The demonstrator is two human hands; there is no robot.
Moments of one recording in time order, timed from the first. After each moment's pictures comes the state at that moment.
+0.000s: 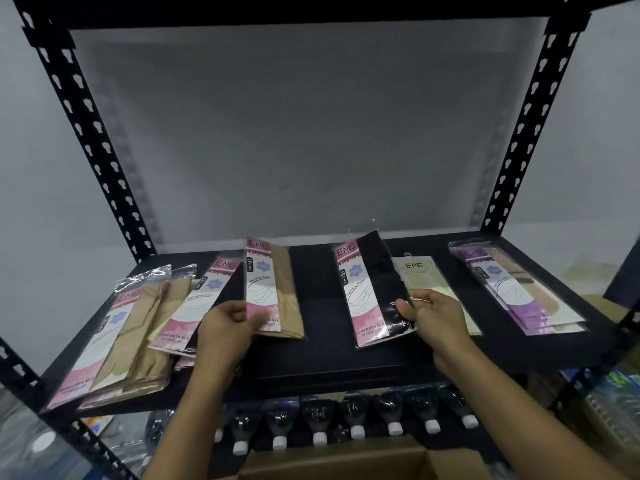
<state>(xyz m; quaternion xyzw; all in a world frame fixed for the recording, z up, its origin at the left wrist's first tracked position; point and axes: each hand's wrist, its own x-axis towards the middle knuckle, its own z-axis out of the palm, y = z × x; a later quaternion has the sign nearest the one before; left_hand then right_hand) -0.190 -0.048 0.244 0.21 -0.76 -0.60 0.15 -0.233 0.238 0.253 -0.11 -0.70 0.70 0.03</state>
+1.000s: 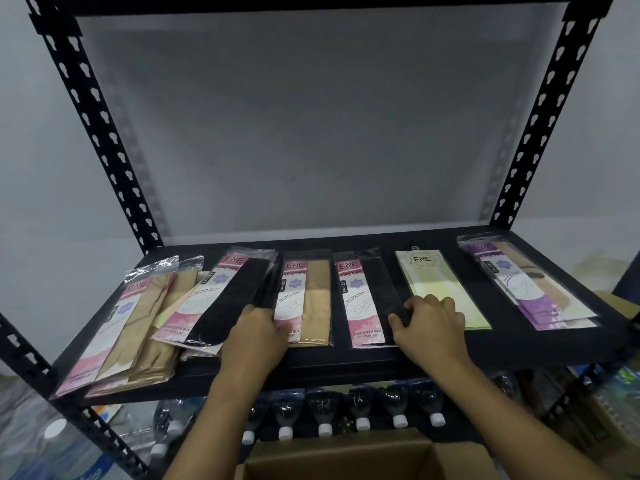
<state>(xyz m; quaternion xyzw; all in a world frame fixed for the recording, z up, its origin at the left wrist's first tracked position) -0.179 -0.023 0.243 0.16 -0.95 -0.25 0.09 -0.225 0.221 0.231 -0.02 -0.98 0.16 0.15</state>
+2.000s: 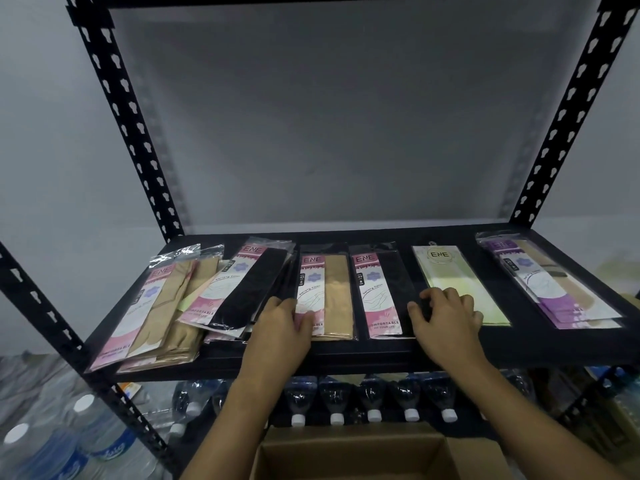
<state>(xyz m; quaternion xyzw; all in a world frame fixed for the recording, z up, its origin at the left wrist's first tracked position) -0.161 -0.018 0.232 0.08 -0.93 -0.29 0.21 -0.225 0.221 0.220 0.00 -0.96 0.22 0.18</state>
